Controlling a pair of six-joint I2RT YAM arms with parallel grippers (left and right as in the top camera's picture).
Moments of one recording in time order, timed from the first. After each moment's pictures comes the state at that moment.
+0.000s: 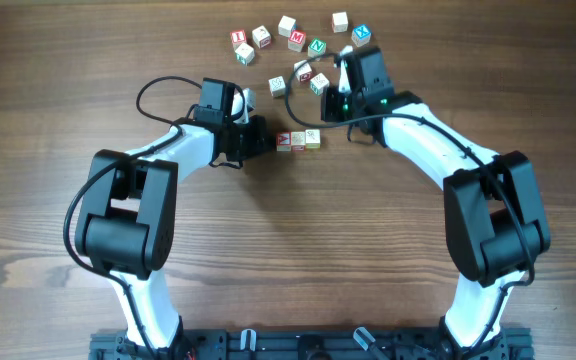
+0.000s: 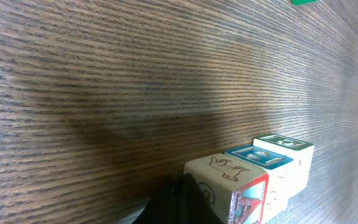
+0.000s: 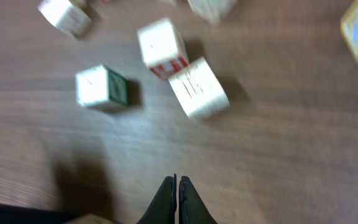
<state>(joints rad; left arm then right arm) -0.23 2.03 1.13 -0.18 0.52 -0.51 0.37 2.01 1.36 -0.23 -0.14 0.34</state>
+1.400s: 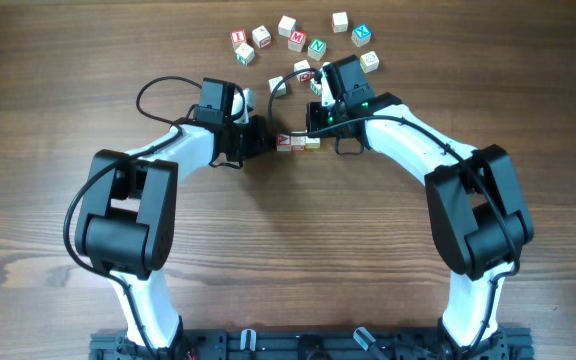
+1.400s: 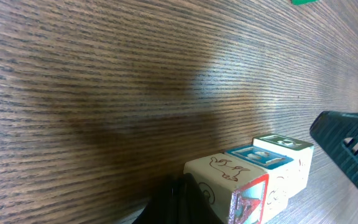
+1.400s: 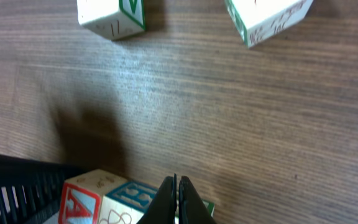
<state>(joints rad) -0.23 2.03 1.13 -0.18 0.52 -0.51 0.43 2.06 1.38 -0.34 -0.20 0.34</state>
